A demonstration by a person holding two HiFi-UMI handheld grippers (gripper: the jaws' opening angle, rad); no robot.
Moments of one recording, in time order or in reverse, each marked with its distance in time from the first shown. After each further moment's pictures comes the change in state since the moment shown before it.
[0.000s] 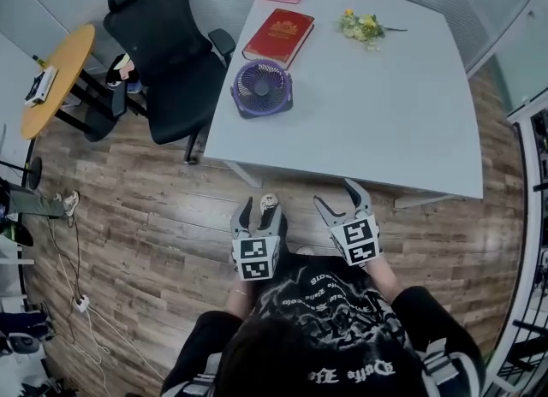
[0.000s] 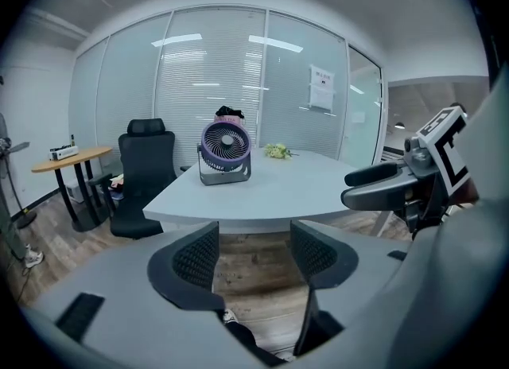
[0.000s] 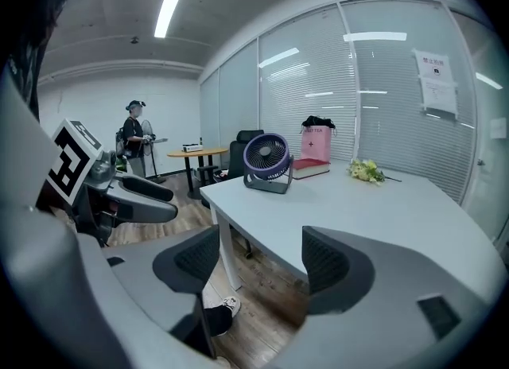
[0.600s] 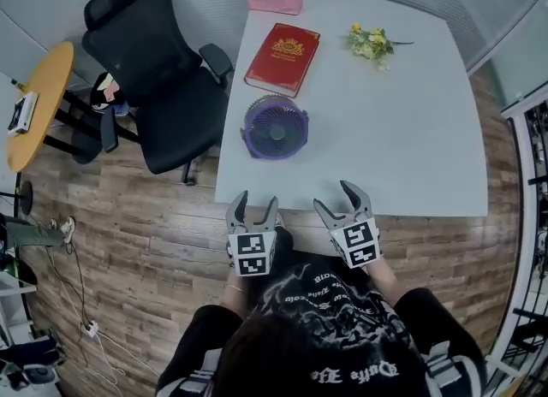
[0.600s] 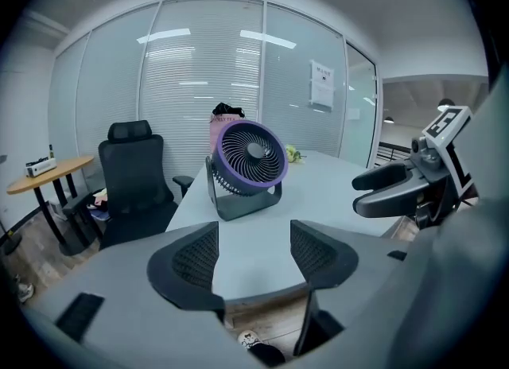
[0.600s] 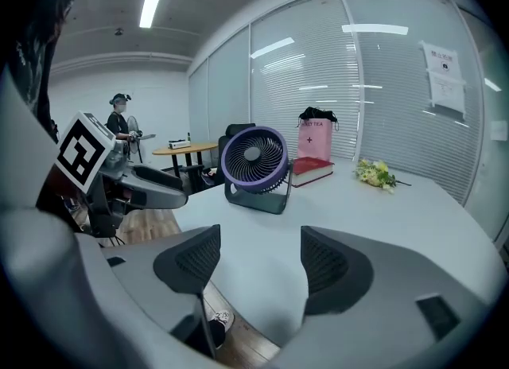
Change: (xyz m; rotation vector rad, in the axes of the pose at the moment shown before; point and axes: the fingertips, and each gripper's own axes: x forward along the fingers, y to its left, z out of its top) left arm 0.112 0.098 0.086 0.082 0.005 -0.066; right arm 0.117 -0.031 0.069 0.029 0.046 -0.050
